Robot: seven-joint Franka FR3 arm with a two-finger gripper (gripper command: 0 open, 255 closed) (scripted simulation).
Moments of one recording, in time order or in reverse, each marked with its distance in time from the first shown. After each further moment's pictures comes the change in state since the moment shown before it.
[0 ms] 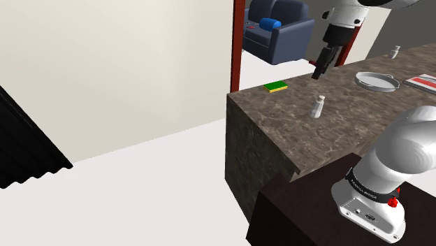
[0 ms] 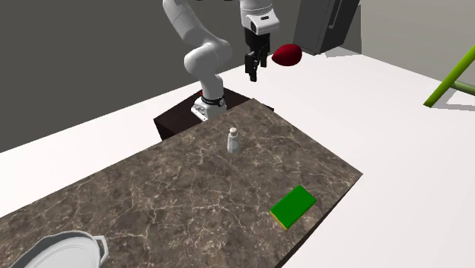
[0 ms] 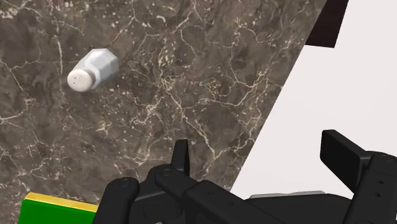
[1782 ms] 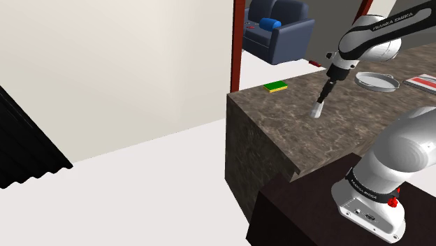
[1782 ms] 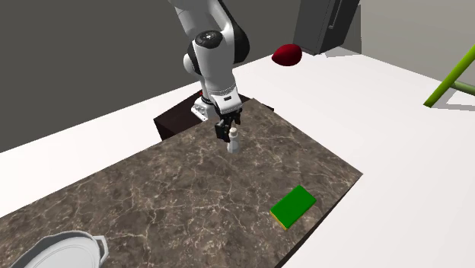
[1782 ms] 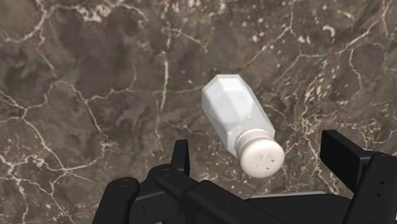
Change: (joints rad) arm -0.058 0.318 -0.418 -0.165 -0.160 0.526 -0.411
